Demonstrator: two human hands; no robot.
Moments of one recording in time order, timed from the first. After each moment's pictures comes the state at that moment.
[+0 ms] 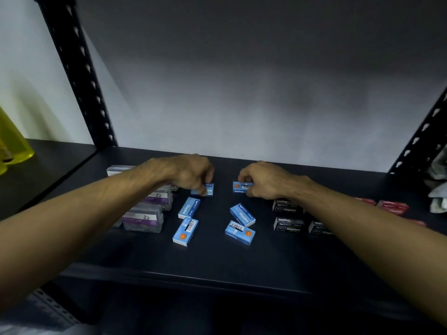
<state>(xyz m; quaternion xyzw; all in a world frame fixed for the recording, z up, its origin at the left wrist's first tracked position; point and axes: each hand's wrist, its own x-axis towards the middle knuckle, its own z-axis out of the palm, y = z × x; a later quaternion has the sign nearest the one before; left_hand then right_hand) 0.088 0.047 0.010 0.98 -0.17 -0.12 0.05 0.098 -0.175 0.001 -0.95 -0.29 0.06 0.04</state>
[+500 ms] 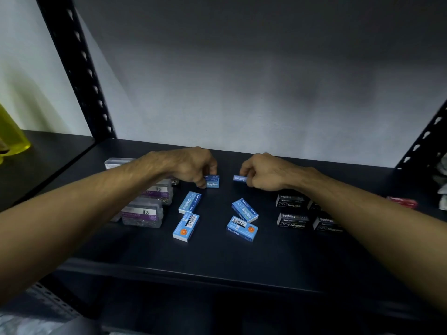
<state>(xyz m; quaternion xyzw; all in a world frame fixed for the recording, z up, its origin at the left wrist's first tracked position) 0.096 0.049 0.004 0.97 -0.17 -0.13 0.09 0.103 -0.171 0.005 -0.95 -0.26 0.12 0.13</state>
